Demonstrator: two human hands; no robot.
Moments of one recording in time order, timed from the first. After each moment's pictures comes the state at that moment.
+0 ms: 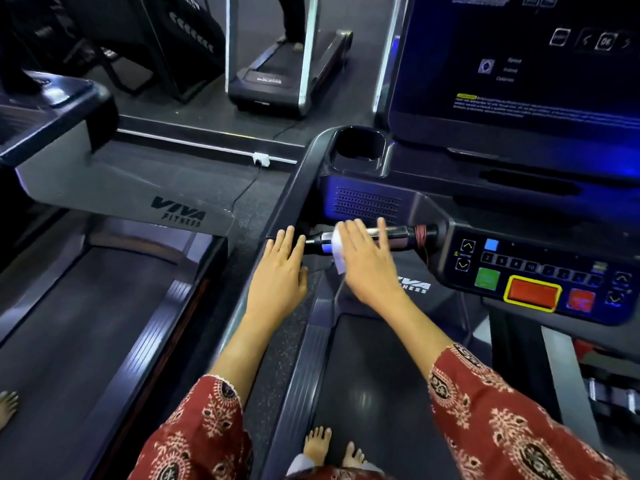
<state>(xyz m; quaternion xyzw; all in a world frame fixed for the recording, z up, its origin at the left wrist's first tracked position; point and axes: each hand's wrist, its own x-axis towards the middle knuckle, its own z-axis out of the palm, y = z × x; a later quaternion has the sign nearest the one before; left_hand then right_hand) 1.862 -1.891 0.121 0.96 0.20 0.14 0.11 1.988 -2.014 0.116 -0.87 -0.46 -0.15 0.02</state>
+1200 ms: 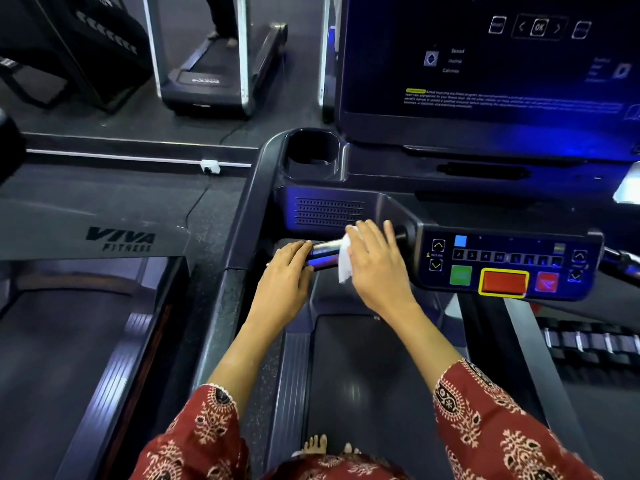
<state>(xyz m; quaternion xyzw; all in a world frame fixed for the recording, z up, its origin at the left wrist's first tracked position) 1.920 -1.896 0.112 0.95 0.11 0.16 0.24 2.026 -2.042 0.103 -0.88 -0.39 -0.26 0.10</state>
